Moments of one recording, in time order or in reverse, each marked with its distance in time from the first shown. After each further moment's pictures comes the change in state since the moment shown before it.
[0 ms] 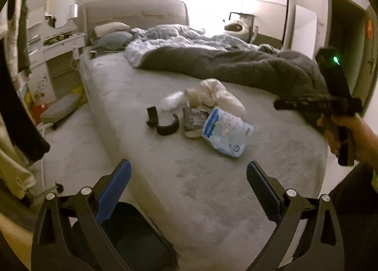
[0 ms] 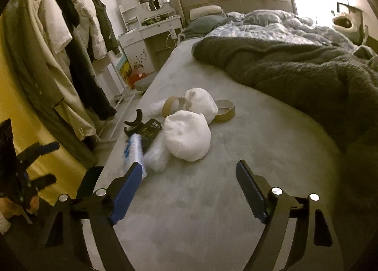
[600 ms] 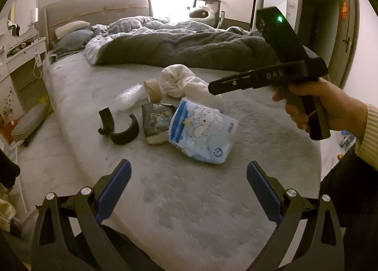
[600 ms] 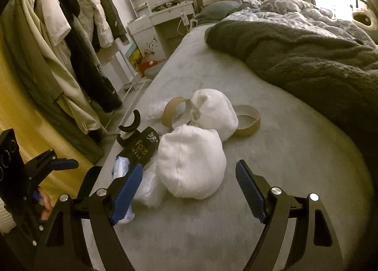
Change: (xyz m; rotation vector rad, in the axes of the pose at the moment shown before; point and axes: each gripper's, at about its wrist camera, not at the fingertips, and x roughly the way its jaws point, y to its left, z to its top) left arm 0.063 -0.015 0.011 0.121 0.048 -0.183; right arm 0.067 -0.007 0.033 -0.039 0.098 0.083
